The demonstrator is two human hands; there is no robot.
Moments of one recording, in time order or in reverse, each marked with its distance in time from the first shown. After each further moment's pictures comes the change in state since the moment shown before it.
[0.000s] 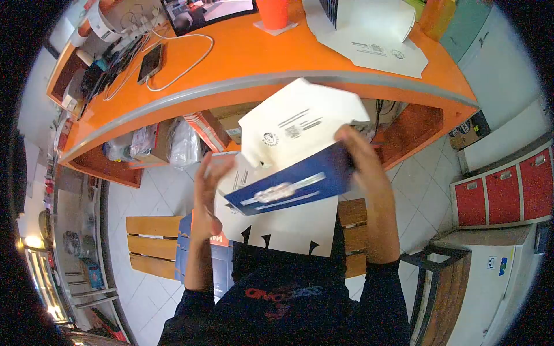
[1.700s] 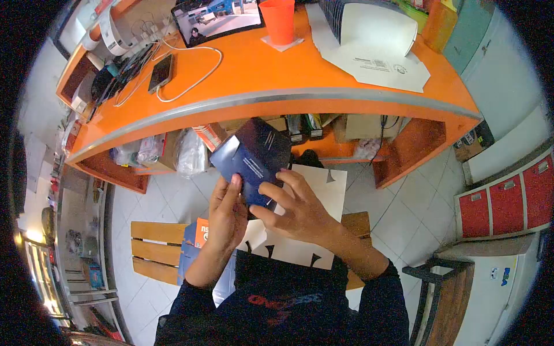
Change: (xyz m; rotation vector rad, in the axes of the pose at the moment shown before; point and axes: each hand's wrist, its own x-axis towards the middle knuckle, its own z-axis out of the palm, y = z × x) left_hand 0.032 0.035 0.053 -0.596 0.359 -0.297; right_hand -0.024 0.017 0.098 -0.953 -0.255 -1.088
